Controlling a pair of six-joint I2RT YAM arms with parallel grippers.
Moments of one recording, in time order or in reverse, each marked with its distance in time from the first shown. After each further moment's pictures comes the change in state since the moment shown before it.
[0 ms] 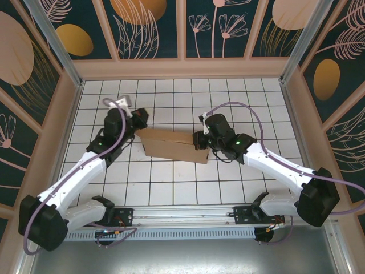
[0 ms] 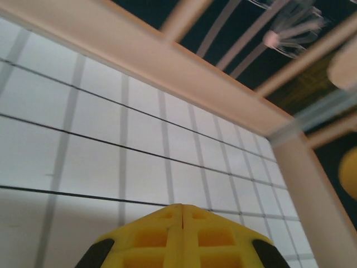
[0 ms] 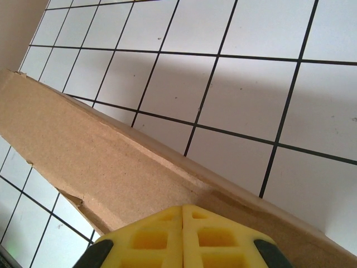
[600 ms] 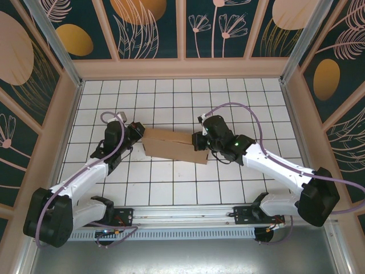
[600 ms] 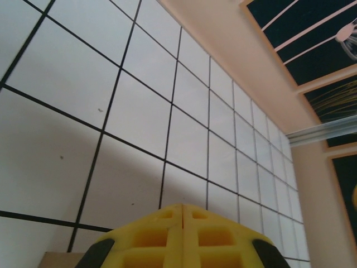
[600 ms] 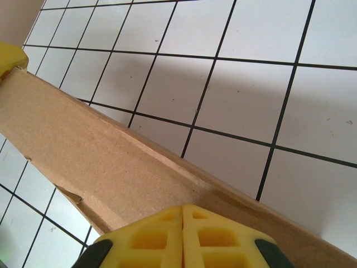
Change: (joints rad) left arm 0.084 0.048 -0.262 0.224 0.122 -0.206; right arm 0.027 0.000 -0.003 0.006 0.043 0.000
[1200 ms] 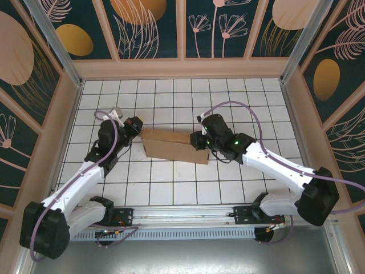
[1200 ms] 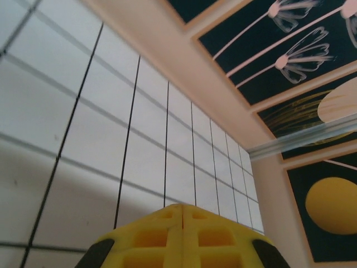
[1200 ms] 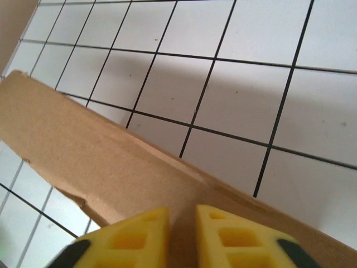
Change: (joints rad) left arm 0.001 -0.123 0.101 -0.093 -0.021 0.026; right arm 0.007 0.004 0.061 -0.070 0.016 -0.039
